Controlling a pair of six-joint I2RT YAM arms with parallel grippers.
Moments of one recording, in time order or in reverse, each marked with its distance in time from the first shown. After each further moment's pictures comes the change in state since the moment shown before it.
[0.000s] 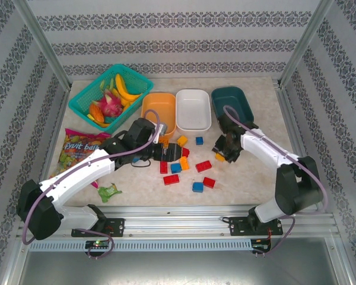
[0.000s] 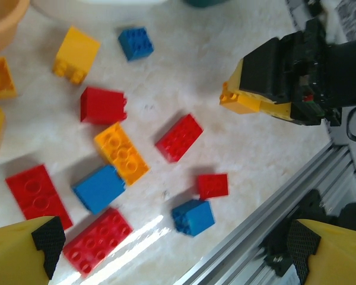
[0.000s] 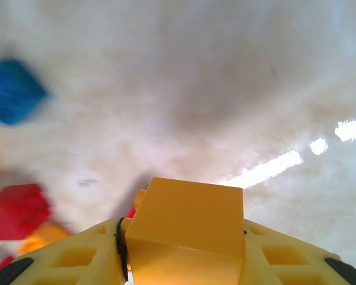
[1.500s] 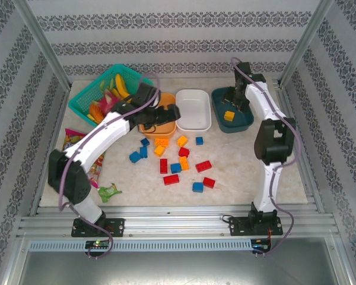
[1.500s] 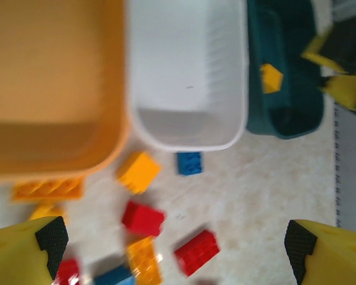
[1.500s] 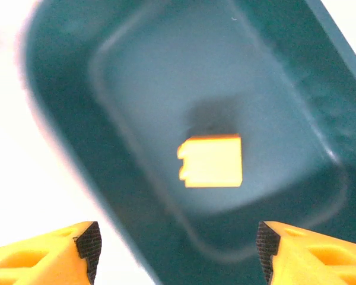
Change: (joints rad) left arm 0.188 0.335 0.455 -0.235 -0.140 -0.157; right arm -0.247 0.586 0.855 -0.094 0.021 -0.426
